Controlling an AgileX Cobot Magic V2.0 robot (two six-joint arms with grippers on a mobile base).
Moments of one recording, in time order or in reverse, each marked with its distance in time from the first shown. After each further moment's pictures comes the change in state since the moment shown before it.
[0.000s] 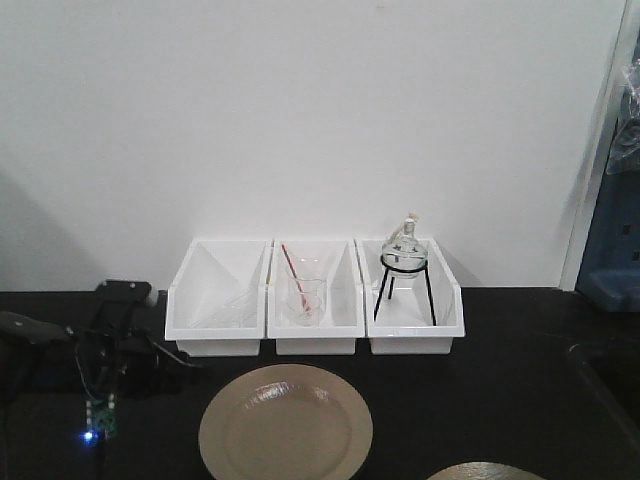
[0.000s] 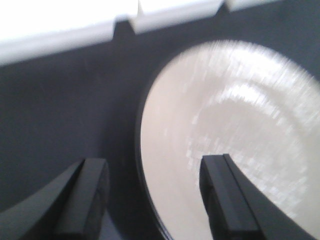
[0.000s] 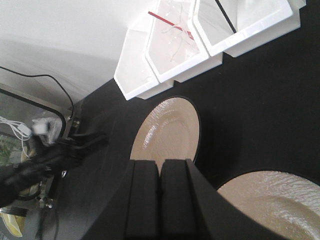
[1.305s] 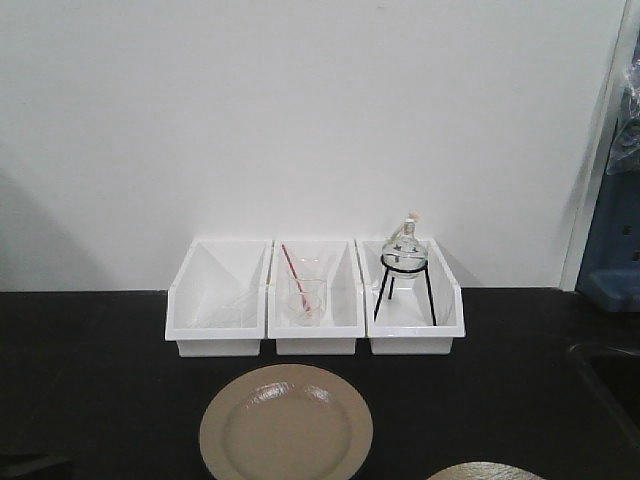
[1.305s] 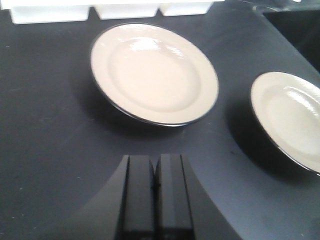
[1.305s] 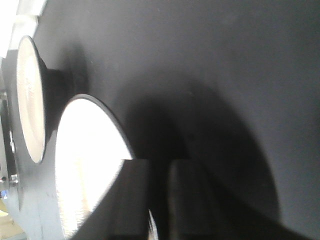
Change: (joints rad) left arm 0.204 -0.876 0.610 0.125 0.283 -0.189; right arm -0.149 0.520 -0.009 -0.262 -0.034 -0.084
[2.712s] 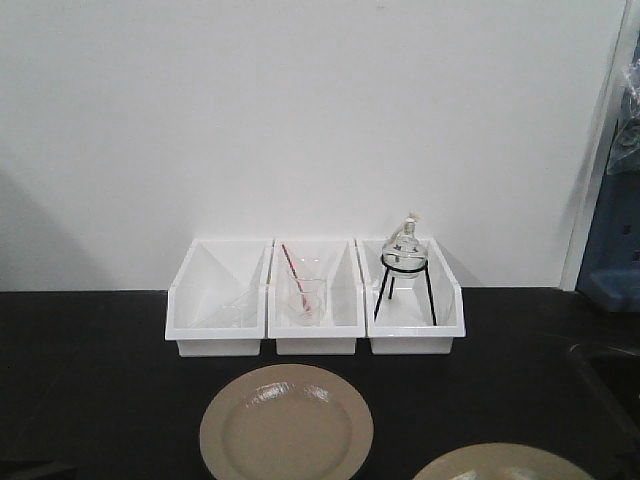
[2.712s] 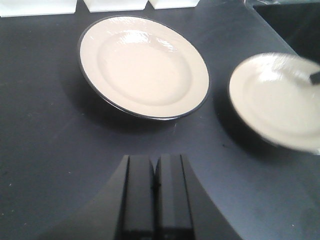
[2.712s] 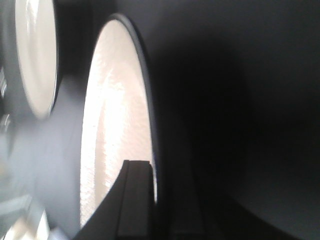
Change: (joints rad) left arm 0.000 0.000 0.000 0.001 0.027 0.000; right arm 0.194 -0.076 -0.007 -0.020 -0.011 0.074
